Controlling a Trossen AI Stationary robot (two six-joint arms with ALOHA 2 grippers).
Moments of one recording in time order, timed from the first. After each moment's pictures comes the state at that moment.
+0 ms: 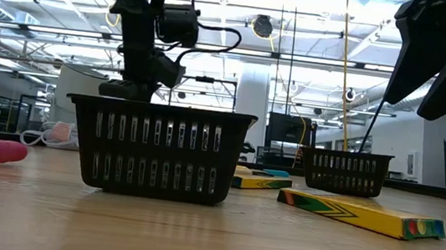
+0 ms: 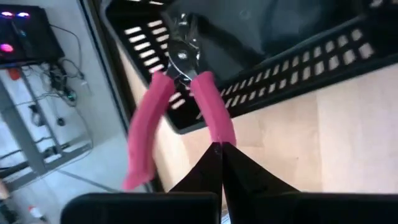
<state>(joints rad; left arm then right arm) 0.35 1.63 1.09 -0.73 -0.47 0.66 0.70 1.81 1.34 -1.05 0.57 0.77</state>
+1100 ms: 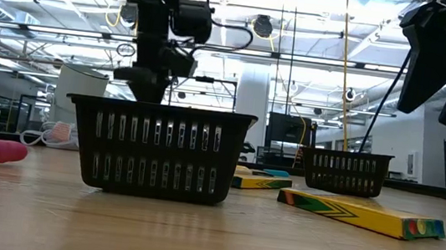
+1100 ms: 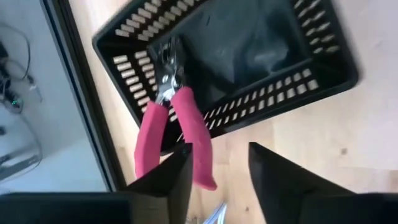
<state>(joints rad) 0.36 1.72 1.28 -0.92 -0.31 0.56 0.70 1.81 1.34 -1.05 0.49 0.80</state>
